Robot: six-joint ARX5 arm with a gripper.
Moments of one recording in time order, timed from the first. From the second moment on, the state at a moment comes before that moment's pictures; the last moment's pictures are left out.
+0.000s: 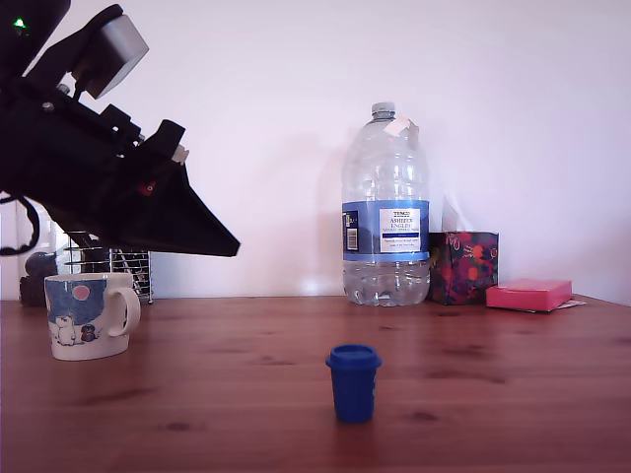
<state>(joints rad) -0.61 1.29 0.43 0.42 0.28 -0.02</state>
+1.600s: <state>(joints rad) -0.76 1.29 0.16 0.73 0.28 -0.10</state>
